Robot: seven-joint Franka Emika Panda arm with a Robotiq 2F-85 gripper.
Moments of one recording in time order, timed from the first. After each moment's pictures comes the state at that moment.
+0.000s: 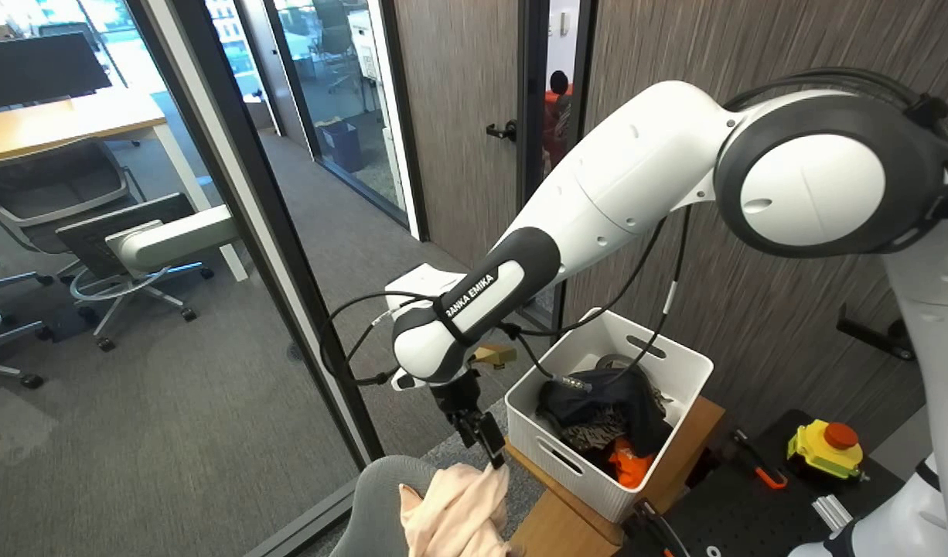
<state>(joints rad) 0.22 0.65 0.37 -1.85 -0.05 2.00 -1.15</state>
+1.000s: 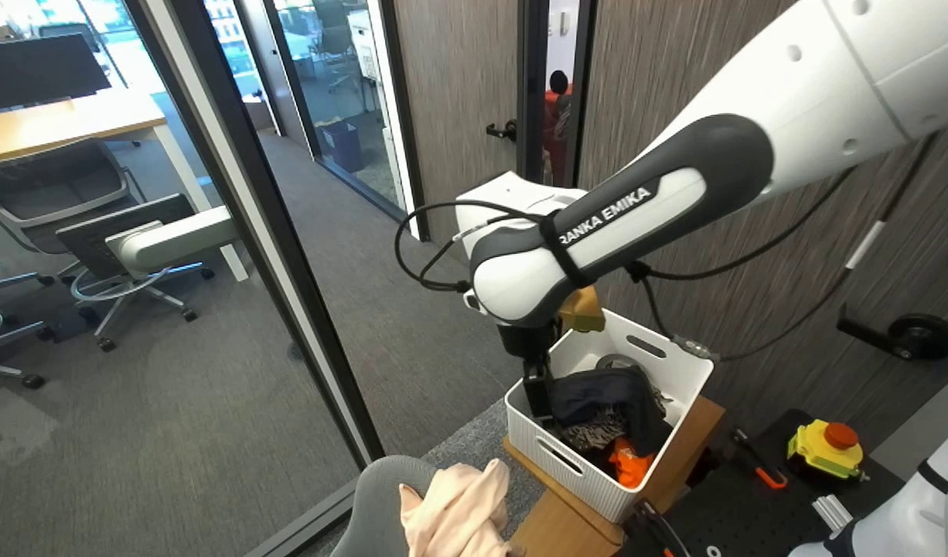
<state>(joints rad) 0.19 0.04 0.30 -2.30 0.07 1.99 -0.55</state>
